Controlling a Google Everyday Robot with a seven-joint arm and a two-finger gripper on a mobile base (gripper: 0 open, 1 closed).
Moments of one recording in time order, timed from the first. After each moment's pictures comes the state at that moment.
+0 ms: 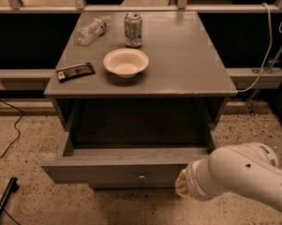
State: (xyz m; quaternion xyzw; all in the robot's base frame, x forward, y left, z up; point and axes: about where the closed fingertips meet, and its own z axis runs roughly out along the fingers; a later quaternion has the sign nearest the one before) arm 0.389 -0.128 0.624 -0.74 0.64 0.01 0.19
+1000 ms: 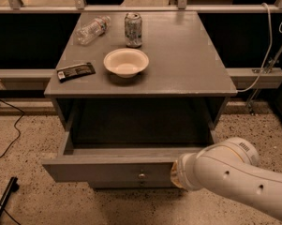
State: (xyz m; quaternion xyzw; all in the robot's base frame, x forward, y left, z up) arm 0.429 -0.116 0.621 -0.74 0.63 -0.07 0.21
